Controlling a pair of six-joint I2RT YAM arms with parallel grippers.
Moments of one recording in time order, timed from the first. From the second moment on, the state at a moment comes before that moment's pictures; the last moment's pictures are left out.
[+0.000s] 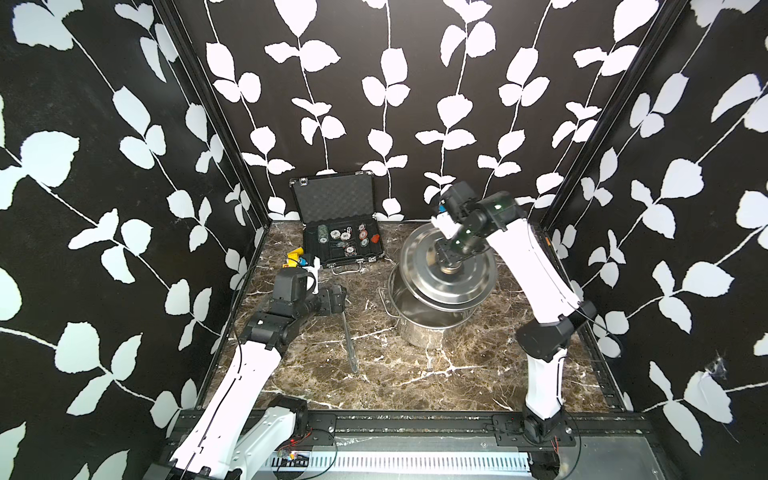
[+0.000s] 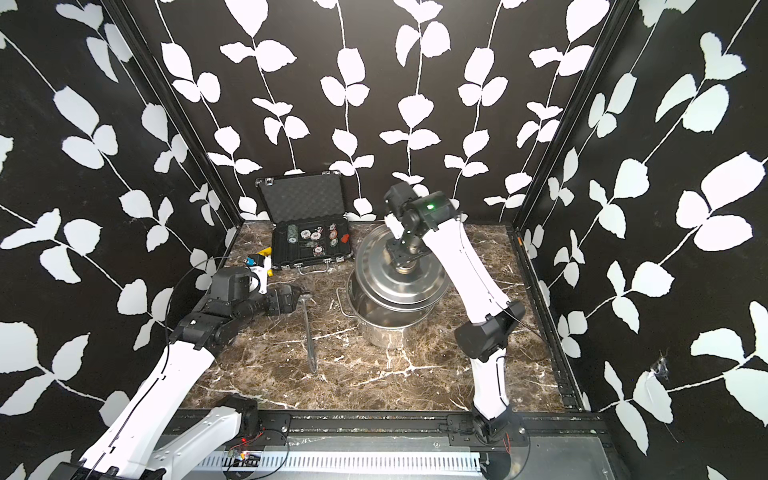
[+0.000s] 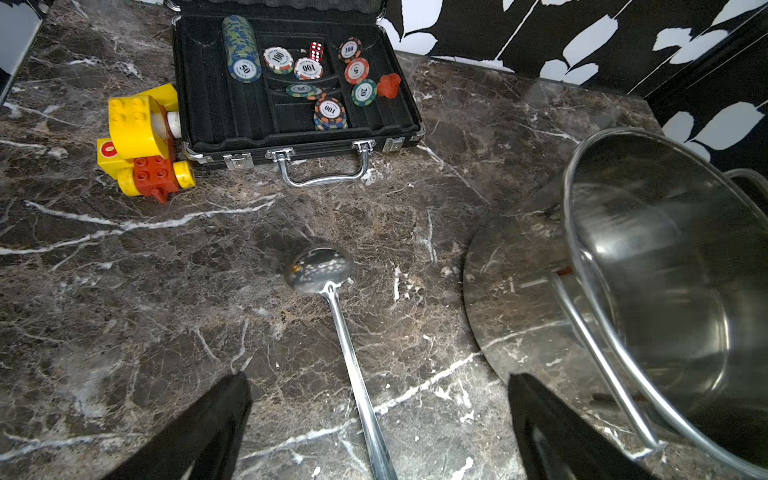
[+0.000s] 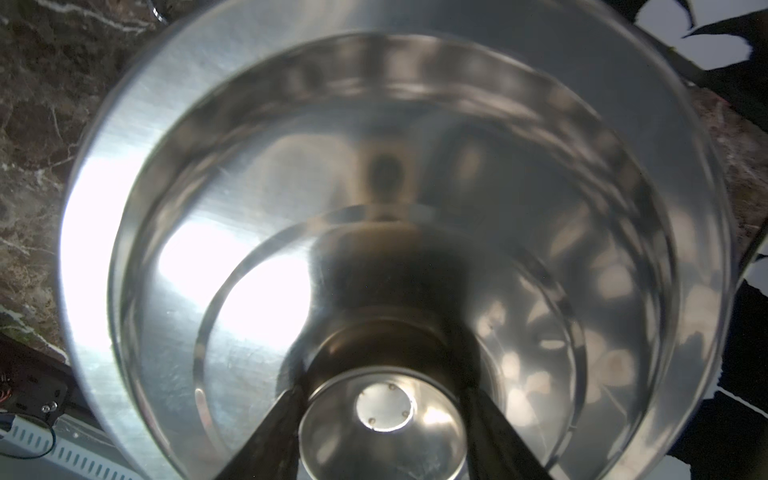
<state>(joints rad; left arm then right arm) -0.25 0.90 0.87 -0.64 0.11 -0.25 0.55 1.96 2.45 -1.66 0.03 0.07</state>
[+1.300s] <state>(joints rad) -0.25 0.91 0.87 -0.65 0.12 -0.26 -0.16 1.68 1.20 -0.92 -0.10 0.11</state>
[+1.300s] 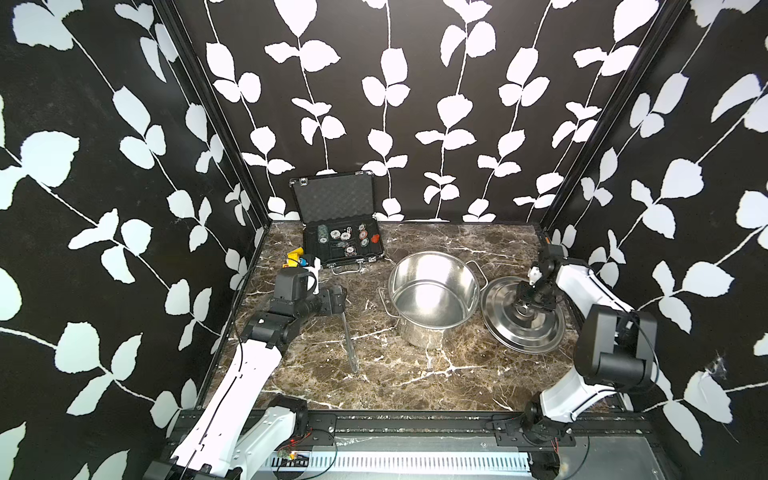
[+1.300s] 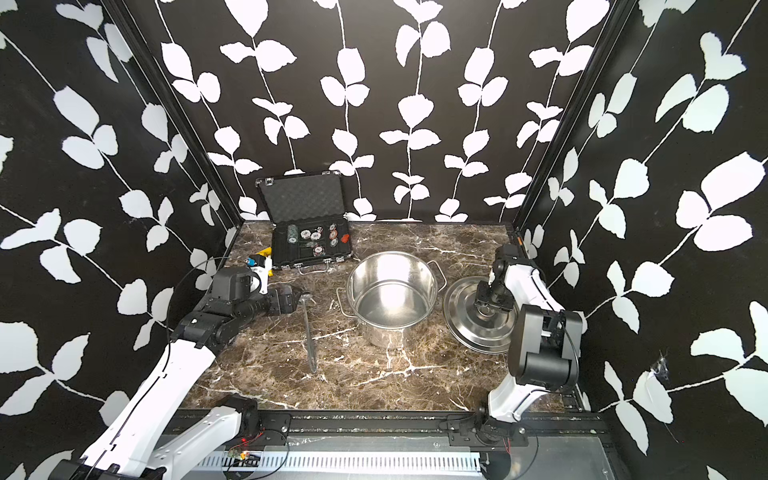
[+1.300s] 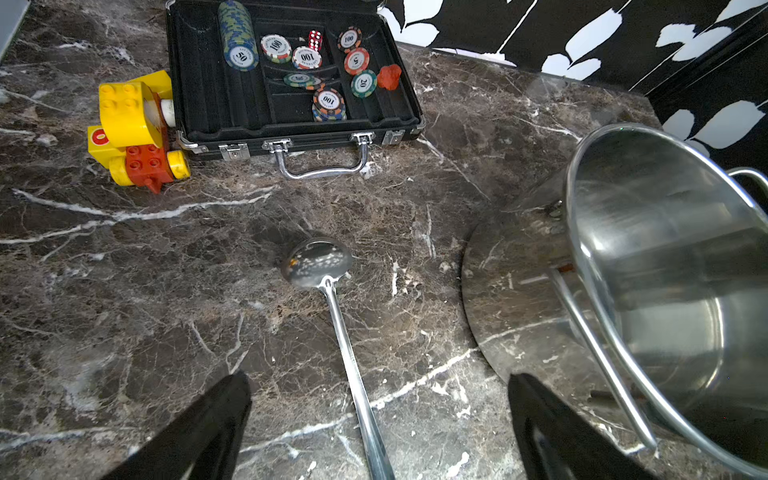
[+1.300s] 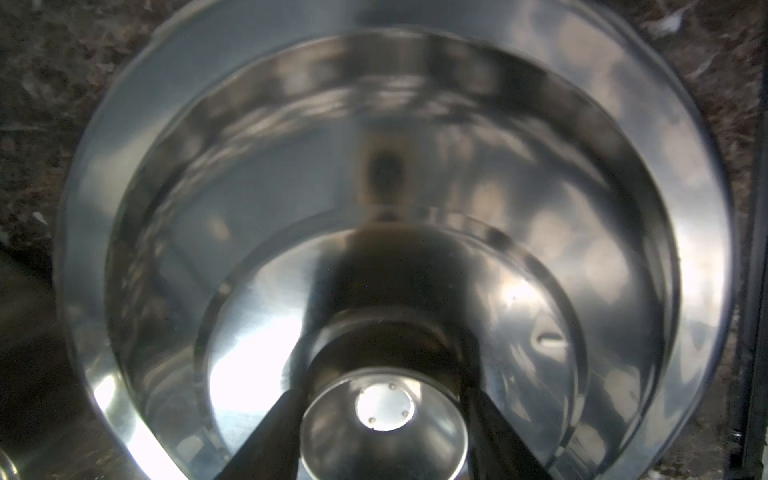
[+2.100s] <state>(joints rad) -0.25 1.01 0.85 -0.64 0.16 -0.32 -0.16 1.77 1.16 -0.81 -0.06 0.13</state>
